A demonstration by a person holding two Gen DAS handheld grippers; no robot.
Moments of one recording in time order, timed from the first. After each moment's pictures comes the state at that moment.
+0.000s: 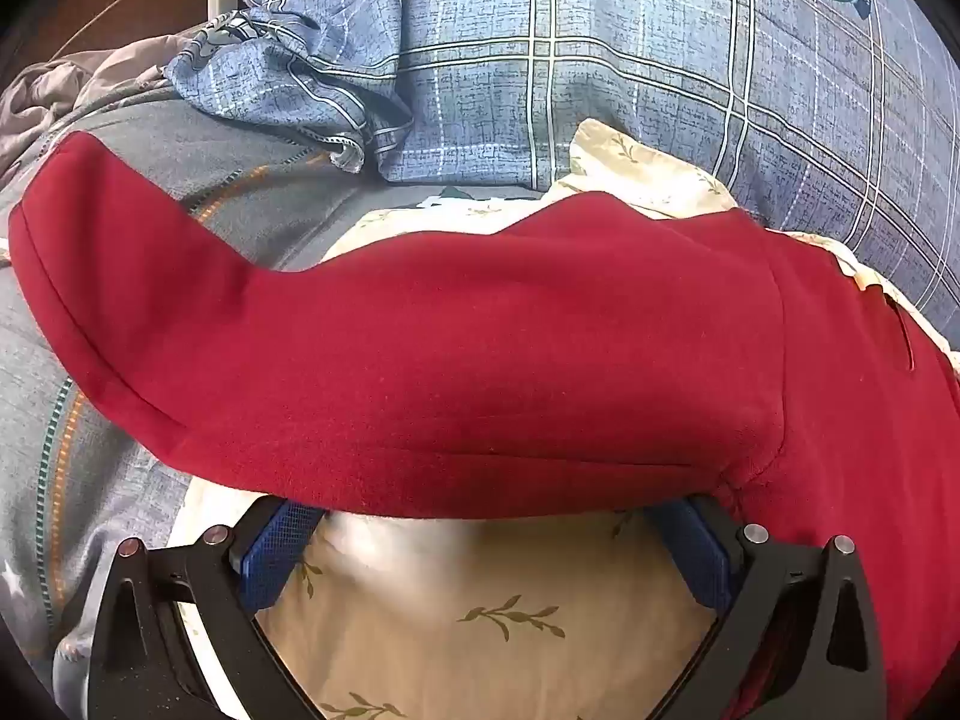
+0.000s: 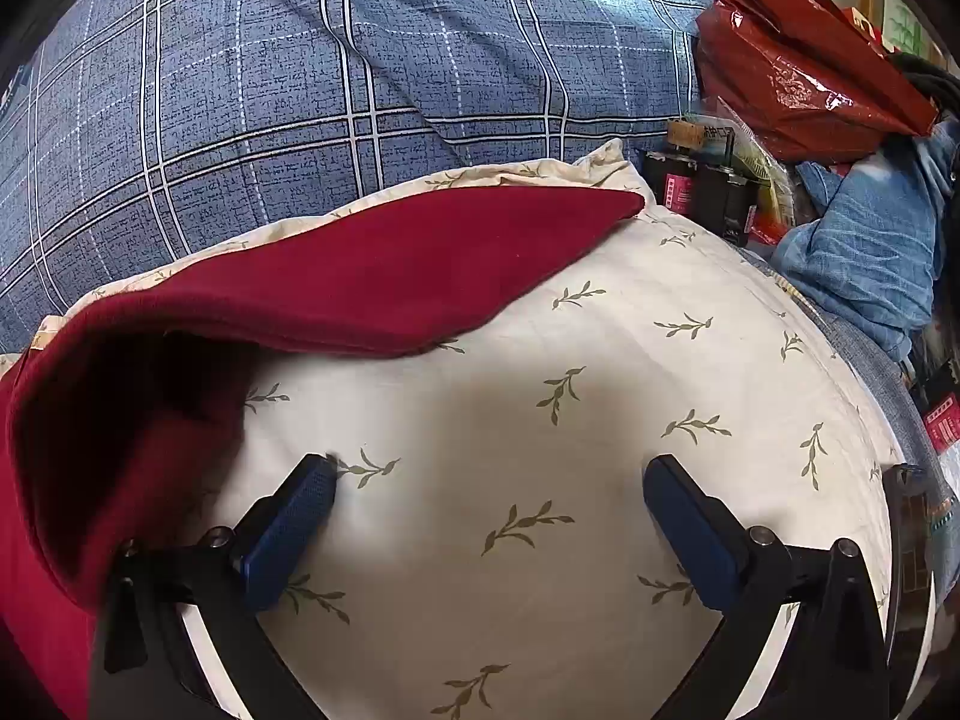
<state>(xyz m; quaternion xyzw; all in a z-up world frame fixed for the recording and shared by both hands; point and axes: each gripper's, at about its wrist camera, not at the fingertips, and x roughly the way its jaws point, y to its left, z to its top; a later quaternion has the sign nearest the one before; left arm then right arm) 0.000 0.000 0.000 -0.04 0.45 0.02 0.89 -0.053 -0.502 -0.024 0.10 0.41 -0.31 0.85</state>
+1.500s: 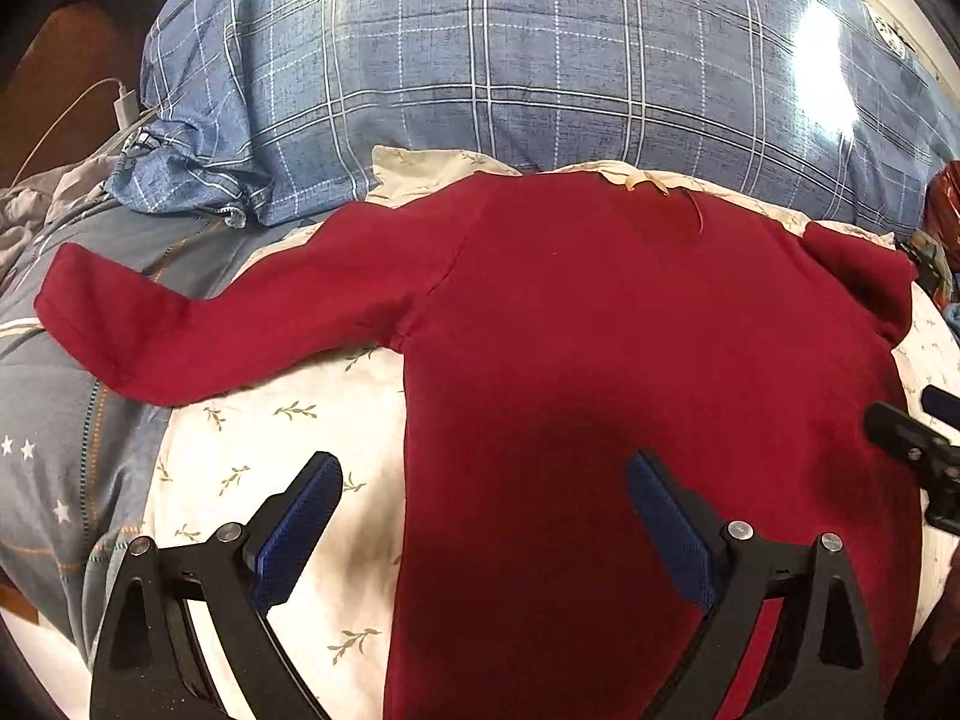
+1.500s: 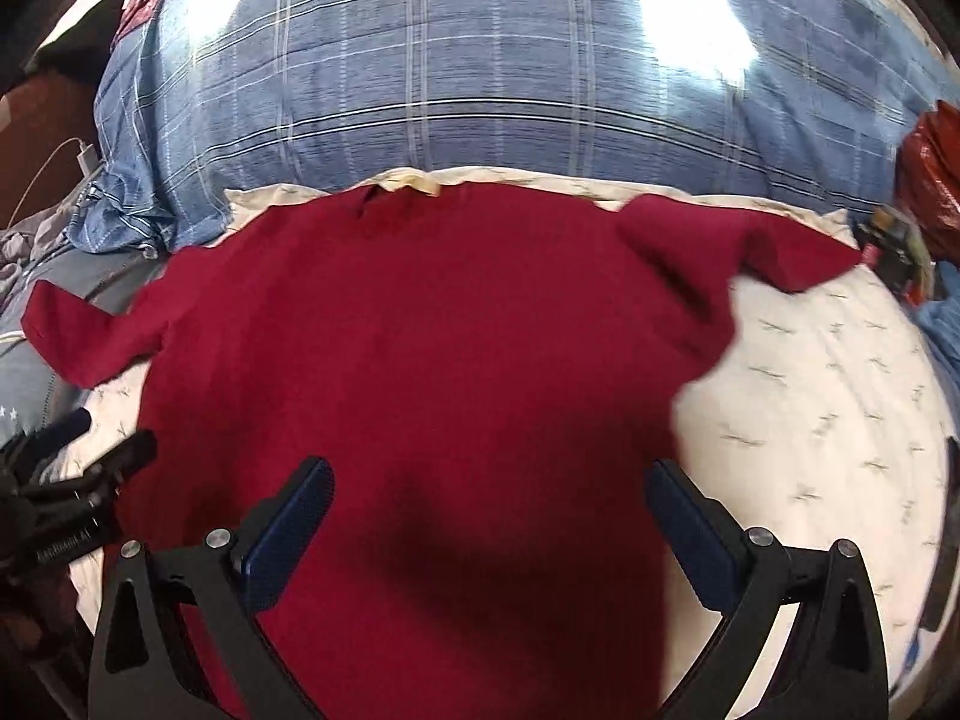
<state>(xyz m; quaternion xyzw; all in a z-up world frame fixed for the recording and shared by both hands) -0.129 -0.085 0.088 0.05 0.45 -0.07 0.89 -0.076 -0.282 0.015 0.05 0.46 -0.09 0.88</state>
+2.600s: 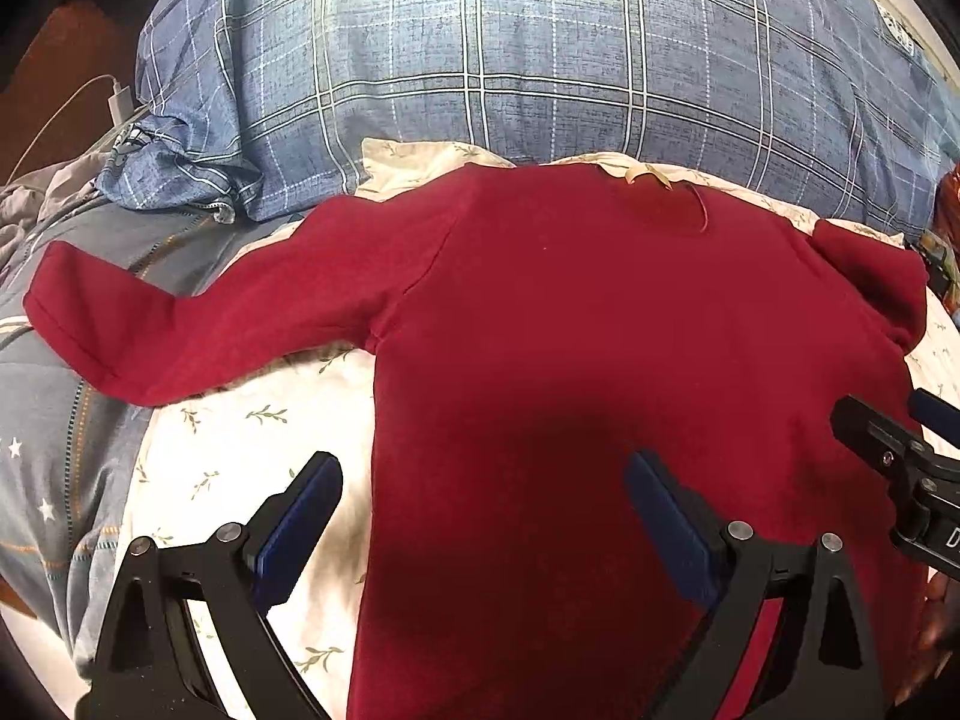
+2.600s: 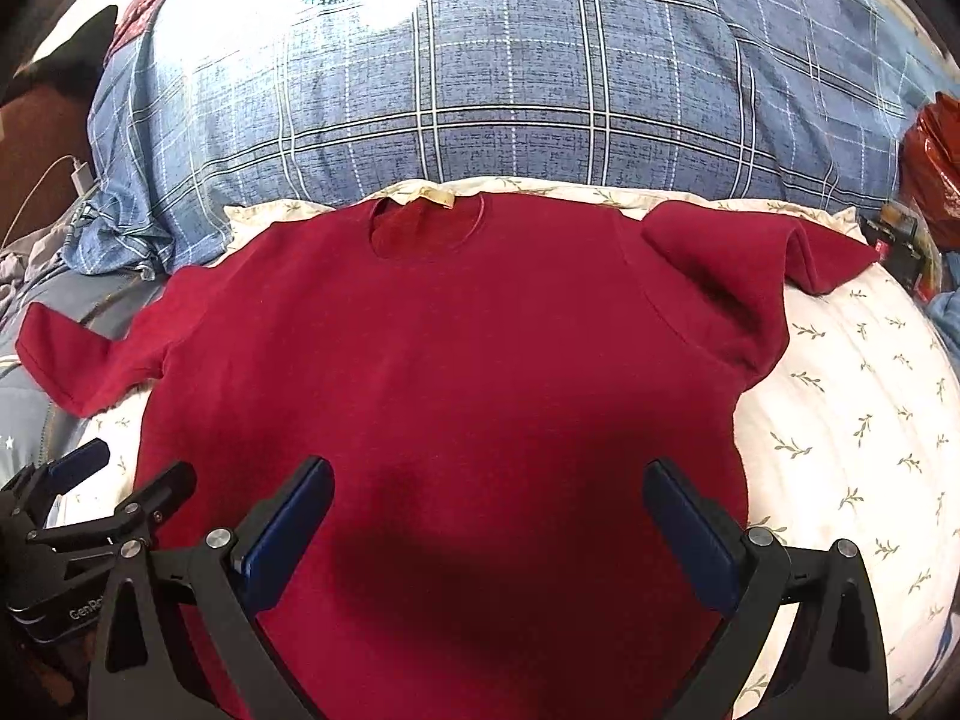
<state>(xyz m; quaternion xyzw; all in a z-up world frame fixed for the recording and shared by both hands) -0.099 -0.099 0.067 0.05 0.45 -0.07 0.89 -0.062 -0.272 0.009 0.06 0.44 -0.11 0.89</state>
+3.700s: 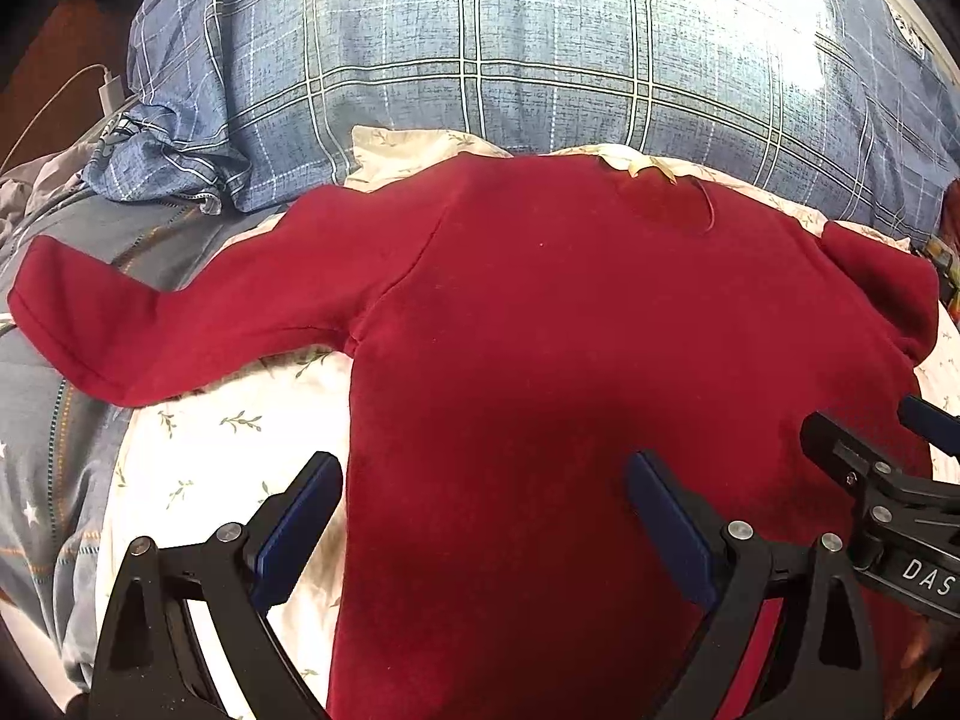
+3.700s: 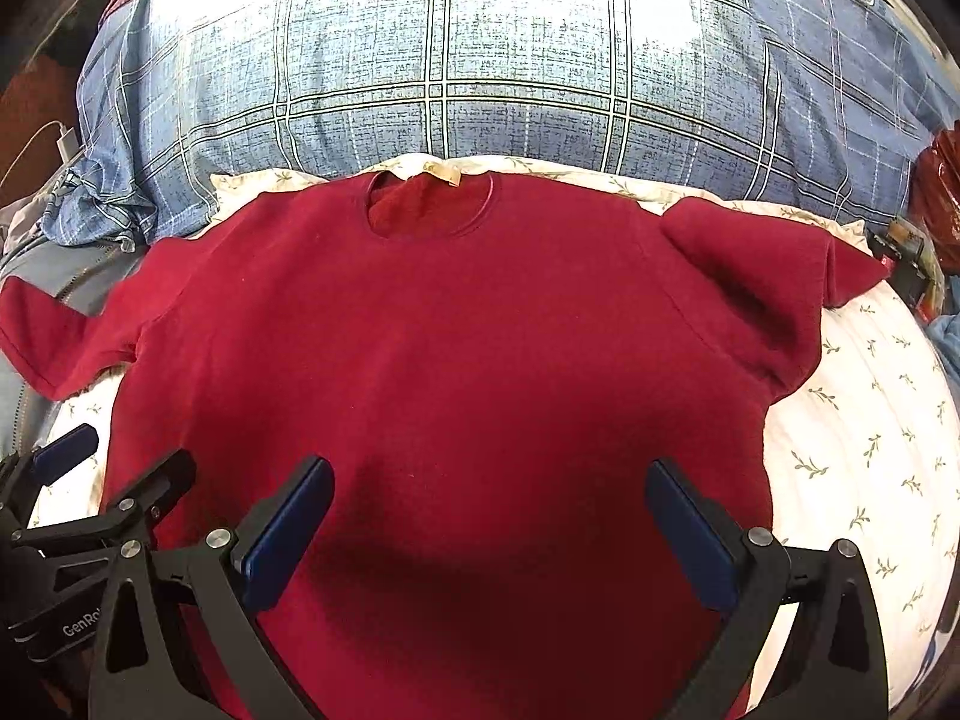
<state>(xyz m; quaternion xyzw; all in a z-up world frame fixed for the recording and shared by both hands) -0.083 -0.106 0.057 0.04 0.46 -0.07 0.88 -0.042 -0.262 -0.001 0.04 0.47 -0.11 0.88</state>
